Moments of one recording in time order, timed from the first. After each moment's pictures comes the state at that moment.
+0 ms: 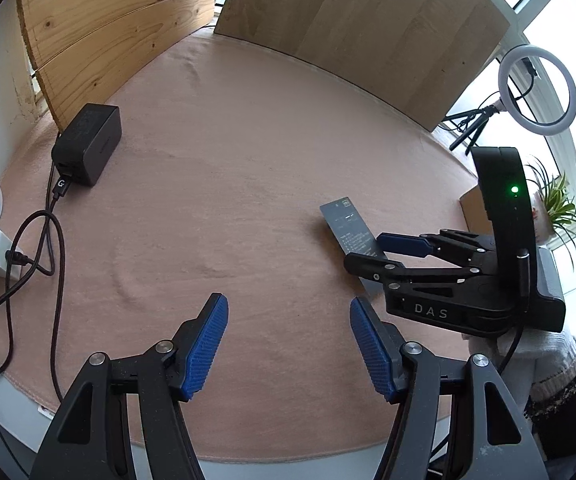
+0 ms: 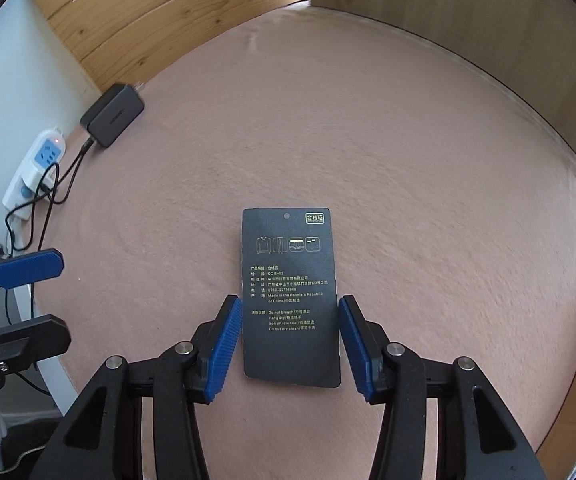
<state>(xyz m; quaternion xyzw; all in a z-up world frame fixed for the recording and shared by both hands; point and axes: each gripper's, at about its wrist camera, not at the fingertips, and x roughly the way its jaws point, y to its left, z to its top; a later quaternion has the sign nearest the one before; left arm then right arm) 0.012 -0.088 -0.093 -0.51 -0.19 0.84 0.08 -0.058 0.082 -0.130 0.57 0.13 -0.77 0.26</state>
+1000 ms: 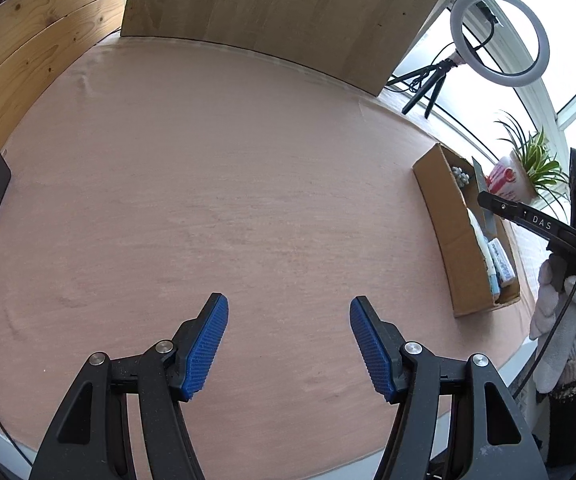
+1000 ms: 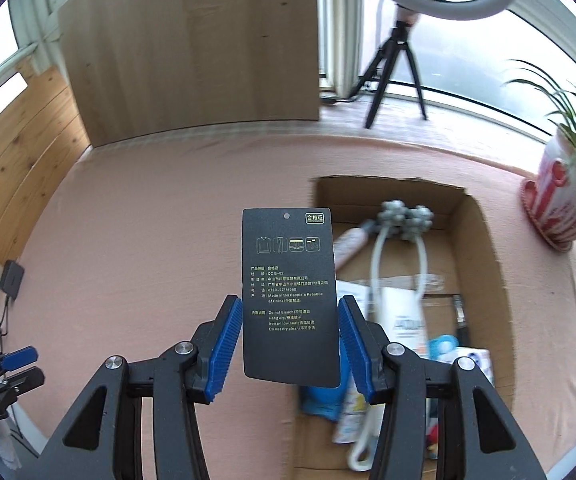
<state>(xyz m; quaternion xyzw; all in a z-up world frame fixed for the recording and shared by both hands) -0.020 0.027 -0.084 -0.52 -0.14 0.83 0.14 -0.063 0.351 -0.051 0.49 -0.02 -0.87 0.02</state>
